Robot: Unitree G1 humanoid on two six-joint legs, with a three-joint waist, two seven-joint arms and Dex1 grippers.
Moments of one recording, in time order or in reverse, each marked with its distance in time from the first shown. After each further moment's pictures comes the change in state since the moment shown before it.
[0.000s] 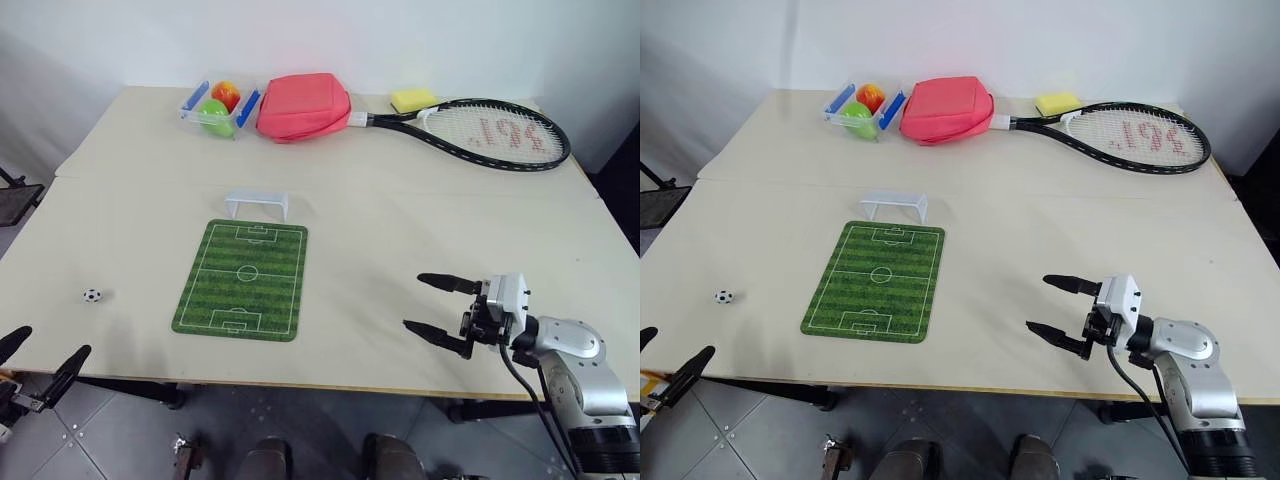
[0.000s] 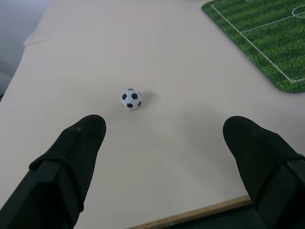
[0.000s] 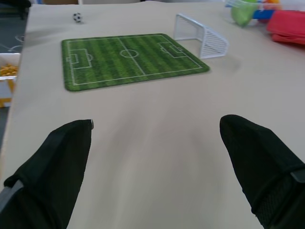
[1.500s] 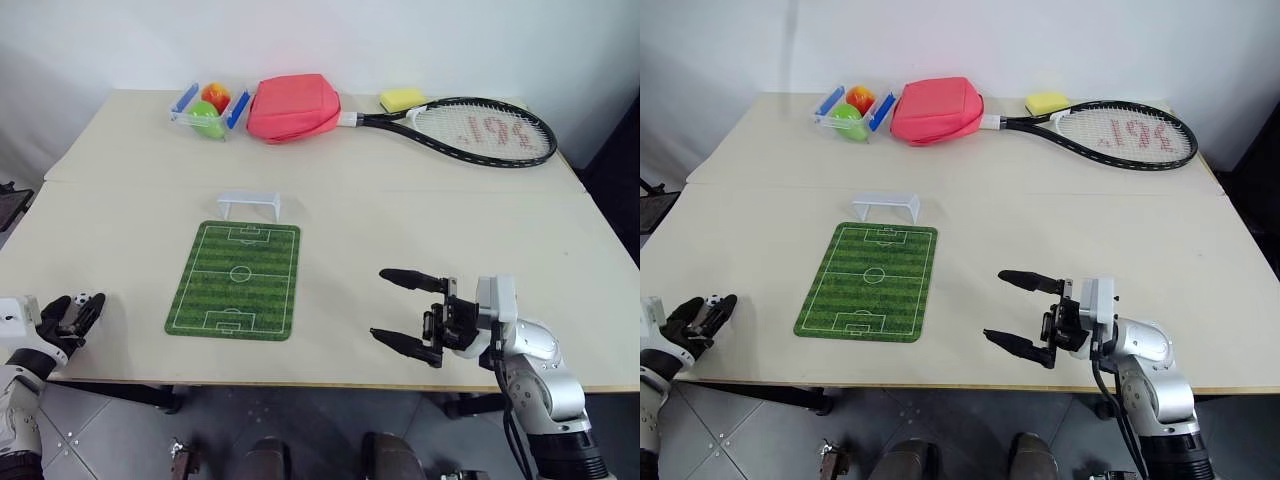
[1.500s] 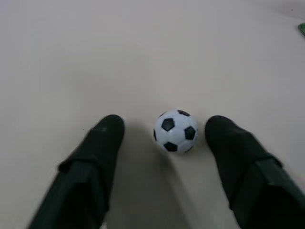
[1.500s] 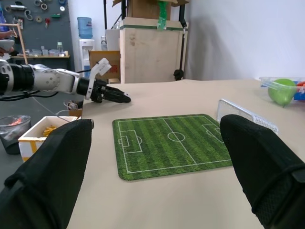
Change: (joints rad) left arm -0.510 0.044 -0.175 0.452 0.006 0.234 0.208; right arm -0.011 0.193 0.080 -0.182 0.124 0.025 -0.007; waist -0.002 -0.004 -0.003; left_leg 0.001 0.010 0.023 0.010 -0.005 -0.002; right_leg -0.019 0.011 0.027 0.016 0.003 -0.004
